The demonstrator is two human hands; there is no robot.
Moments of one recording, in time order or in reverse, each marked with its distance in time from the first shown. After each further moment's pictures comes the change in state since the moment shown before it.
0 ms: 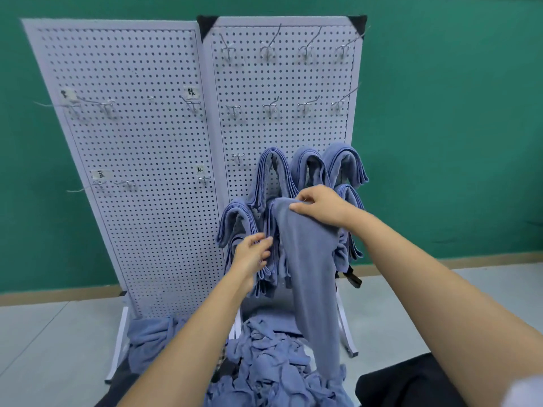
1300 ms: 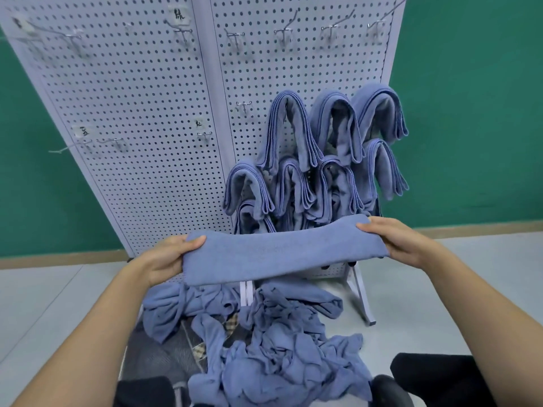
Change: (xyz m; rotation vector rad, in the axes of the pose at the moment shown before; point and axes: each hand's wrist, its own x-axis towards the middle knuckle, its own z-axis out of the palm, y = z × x) left_hand 0.040 -0.015 -0.172 0.147 -0.116 -0.274; right_hand -0.037 0.162 0.075 1.030 -0.125 0.566
